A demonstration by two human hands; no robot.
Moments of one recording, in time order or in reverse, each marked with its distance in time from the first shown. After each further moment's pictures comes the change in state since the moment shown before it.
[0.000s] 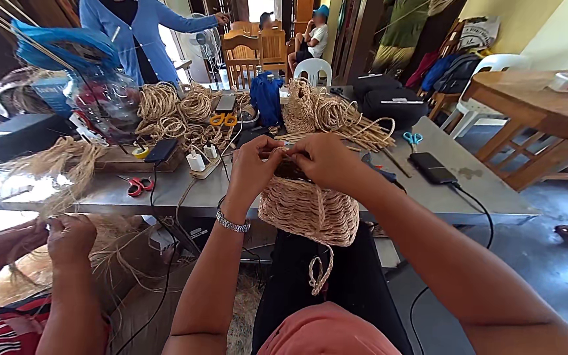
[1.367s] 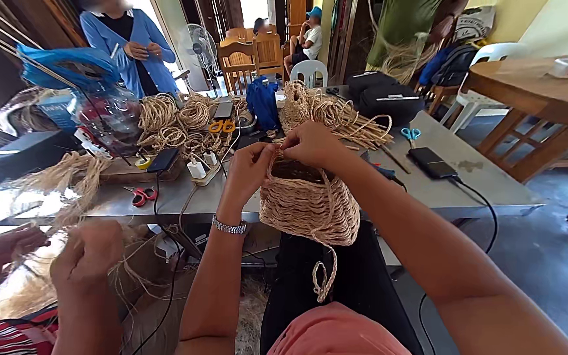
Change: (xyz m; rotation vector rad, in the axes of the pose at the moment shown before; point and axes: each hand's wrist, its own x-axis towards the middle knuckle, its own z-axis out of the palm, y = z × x) left_hand 0.010 -0.010 -0.006 -0.048 -0.072 -0.054; right_hand 0.040 0.018 -0.002 0.133 -0.055 0.205
